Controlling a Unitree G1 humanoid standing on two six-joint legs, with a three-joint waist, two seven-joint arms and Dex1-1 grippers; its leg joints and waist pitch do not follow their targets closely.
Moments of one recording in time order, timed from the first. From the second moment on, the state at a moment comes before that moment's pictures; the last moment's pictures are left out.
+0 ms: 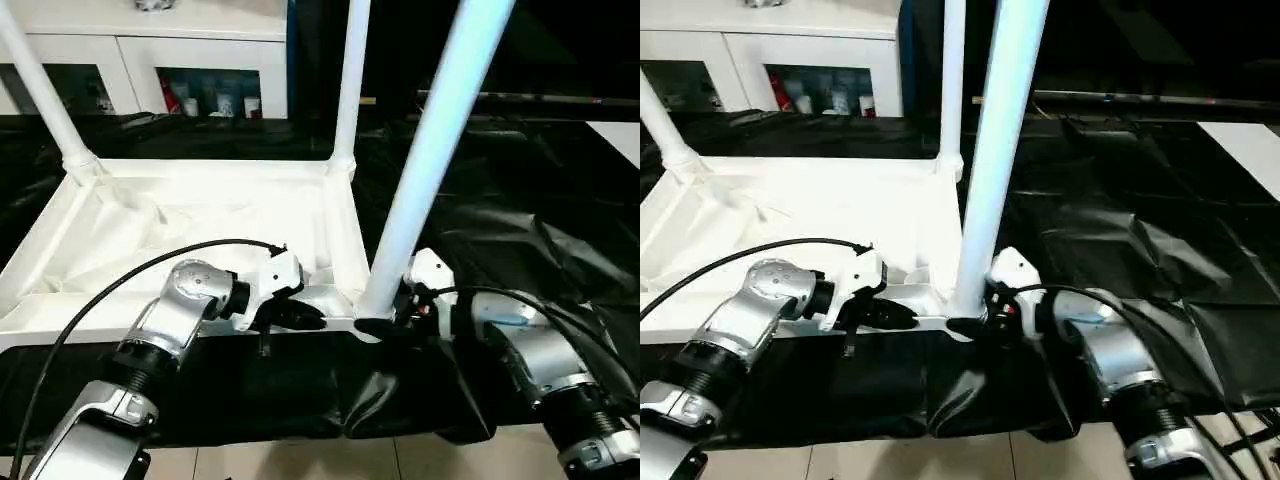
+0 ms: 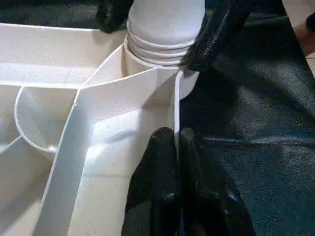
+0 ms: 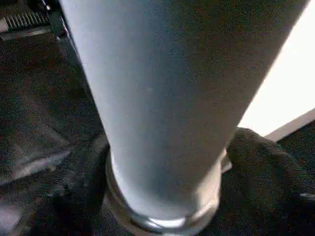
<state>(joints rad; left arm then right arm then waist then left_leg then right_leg) -0.56 0.35 -0.28 0.55 0.02 0.09 -1.29 -0.40 -0.38 0.22 0.40 0.14 0.13 1.03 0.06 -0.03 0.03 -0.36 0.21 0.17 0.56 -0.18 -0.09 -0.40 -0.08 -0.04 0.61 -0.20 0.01</state>
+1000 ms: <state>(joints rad) -0.71 0.12 -0.25 0.79 0.12 0.14 -0.84 -0.48 -0.07 0.05 0.61 0.06 0.12 0.28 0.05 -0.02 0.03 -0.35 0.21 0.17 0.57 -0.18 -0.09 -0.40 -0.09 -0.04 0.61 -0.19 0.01</state>
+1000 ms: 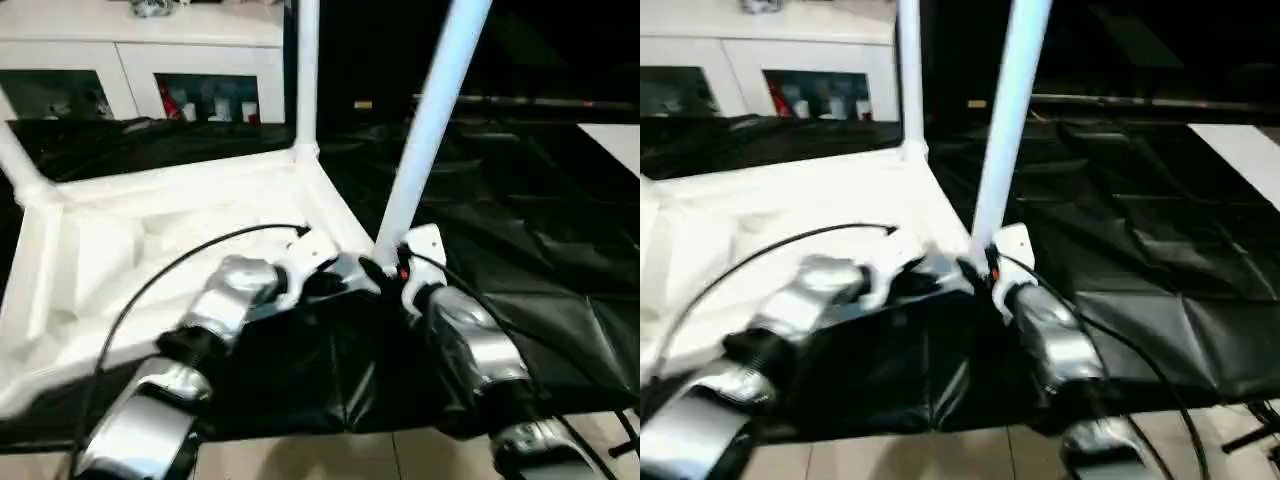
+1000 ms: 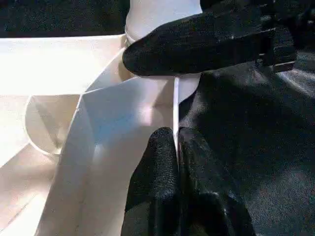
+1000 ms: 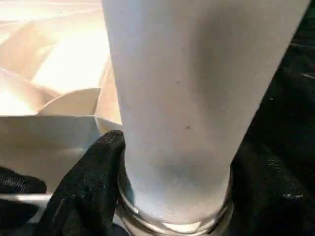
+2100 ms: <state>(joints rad) -0.60 0.37 -0.29 0.61 0.02 0.08 -1.38 -0.36 -0.42 0.25 0.30 0.15 0.17 1.06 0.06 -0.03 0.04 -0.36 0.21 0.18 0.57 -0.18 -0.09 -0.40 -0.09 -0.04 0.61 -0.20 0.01</state>
